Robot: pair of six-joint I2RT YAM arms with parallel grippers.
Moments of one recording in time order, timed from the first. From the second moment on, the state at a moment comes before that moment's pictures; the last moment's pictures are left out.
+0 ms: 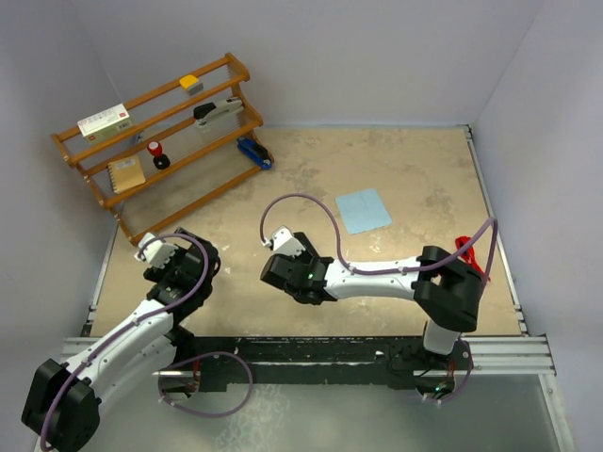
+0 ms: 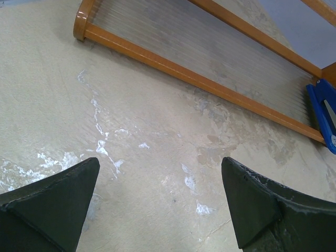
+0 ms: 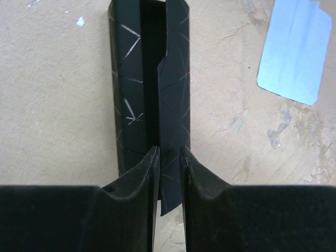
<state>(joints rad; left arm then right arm) -0.50 0.75 0.30 -0.23 -1.08 -1.11 1.23 1.74 1.11 -0.52 0.81 0.36</state>
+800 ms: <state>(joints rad) -0.50 0.75 0.30 -0.23 -1.07 -1.09 1.03 1.70 1.02 -0.46 0.79 0.36</state>
